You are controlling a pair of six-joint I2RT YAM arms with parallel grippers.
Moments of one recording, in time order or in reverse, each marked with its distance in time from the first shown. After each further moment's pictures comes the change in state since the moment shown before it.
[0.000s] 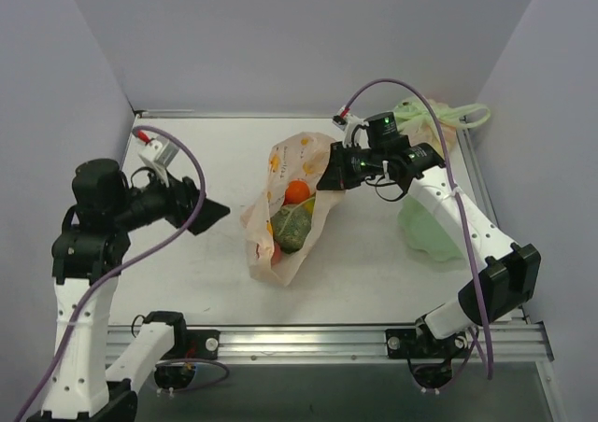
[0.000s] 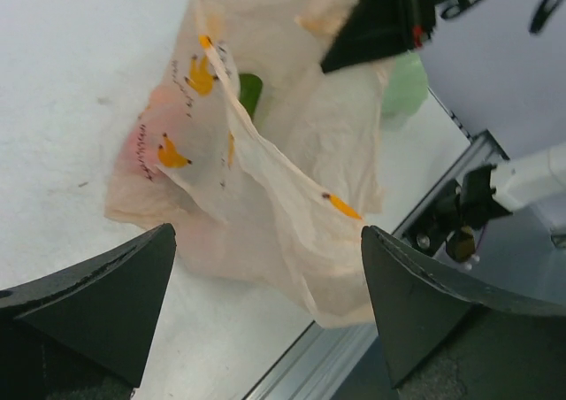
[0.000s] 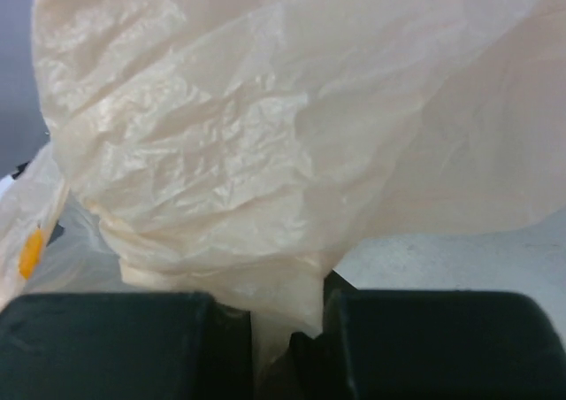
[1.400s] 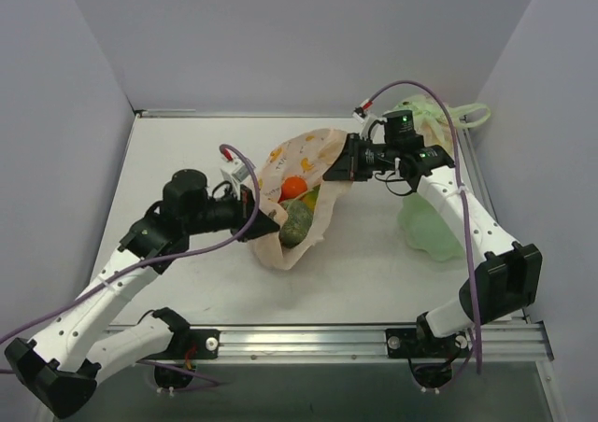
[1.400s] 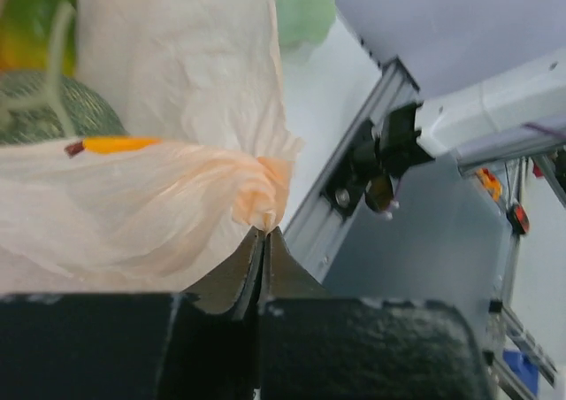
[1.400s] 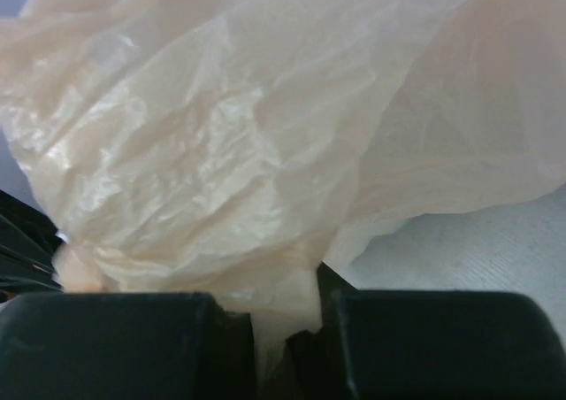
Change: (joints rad) left arm -0.617 -0.011 -0.408 0.421 -0.239 -0.313; right arm -0.105 -0.009 -0.092 0.173 -0.133 0.232
